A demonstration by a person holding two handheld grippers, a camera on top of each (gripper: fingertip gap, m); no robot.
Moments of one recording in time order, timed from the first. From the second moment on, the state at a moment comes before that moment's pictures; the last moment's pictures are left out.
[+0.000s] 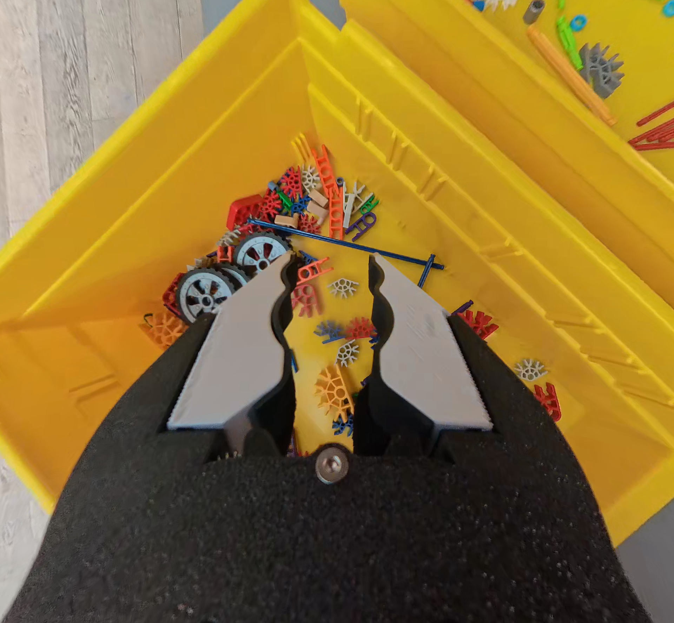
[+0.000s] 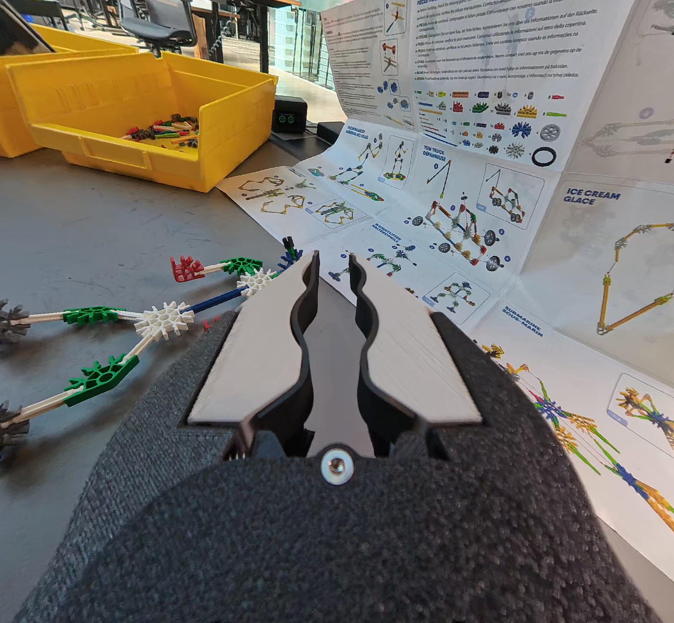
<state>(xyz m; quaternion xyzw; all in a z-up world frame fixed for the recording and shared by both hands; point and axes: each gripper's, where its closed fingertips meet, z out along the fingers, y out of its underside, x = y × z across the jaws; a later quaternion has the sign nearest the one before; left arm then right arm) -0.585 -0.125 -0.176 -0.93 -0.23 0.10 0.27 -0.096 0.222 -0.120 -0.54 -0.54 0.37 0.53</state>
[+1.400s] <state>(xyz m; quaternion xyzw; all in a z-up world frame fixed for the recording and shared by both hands) -0.583 -0.112 -0.172 -0.90 -0.30 0.09 0.31 -0.096 0.208 -0.128 -0.53 -0.57 0.36 0.51</state>
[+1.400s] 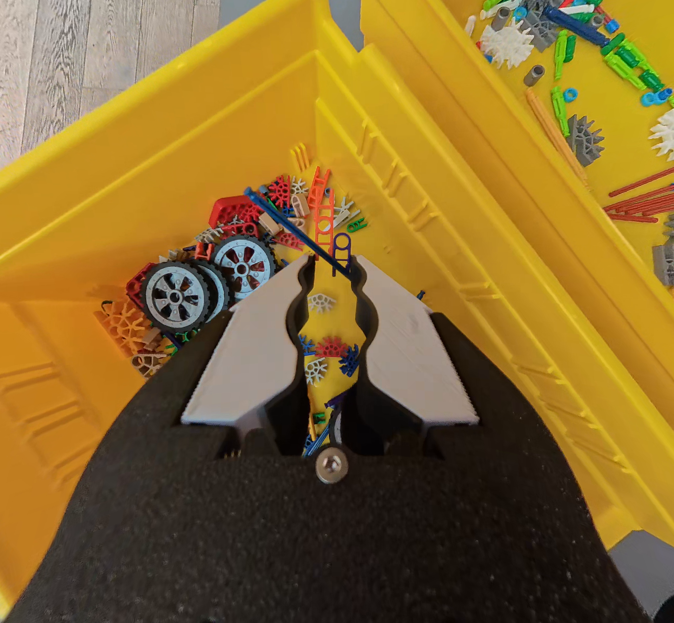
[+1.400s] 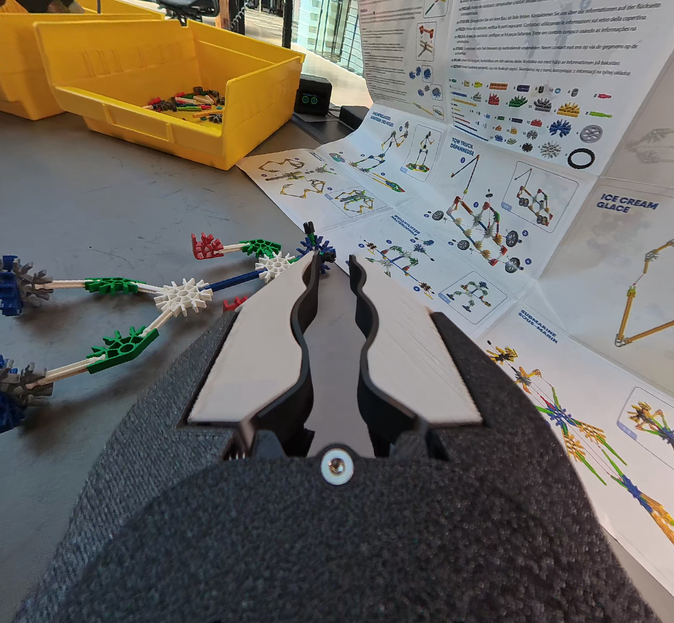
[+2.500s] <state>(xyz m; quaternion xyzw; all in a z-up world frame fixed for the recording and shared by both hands) -0.573 -0.119 -0.117 -0.83 -0.28 0.14 0.46 -0.098 0.209 -0.132 -0.53 -0.58 0.35 0.51</state>
